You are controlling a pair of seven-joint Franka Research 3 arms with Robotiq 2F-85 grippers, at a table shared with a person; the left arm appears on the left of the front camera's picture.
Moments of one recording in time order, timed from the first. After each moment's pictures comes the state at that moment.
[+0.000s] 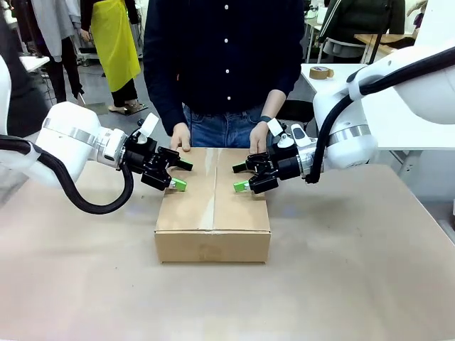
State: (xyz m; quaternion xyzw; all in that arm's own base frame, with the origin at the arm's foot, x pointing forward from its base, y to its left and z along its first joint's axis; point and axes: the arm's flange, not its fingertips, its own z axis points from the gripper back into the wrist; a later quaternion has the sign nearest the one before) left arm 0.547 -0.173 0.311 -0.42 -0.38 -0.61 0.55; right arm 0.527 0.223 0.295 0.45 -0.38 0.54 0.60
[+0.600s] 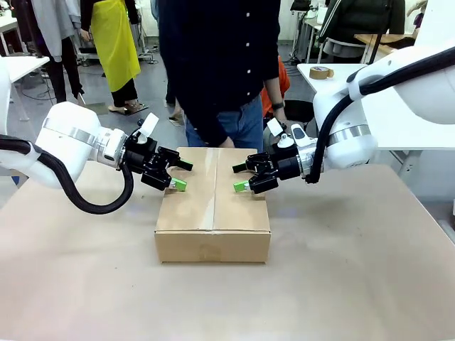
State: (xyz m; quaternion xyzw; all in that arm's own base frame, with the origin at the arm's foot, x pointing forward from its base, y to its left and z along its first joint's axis) left arm 0.547 -0.173 0.311 -0.42 -0.38 -0.61 0.55; right arm 0.527 0.223 0.295 0.45 -0.38 0.54 0.60
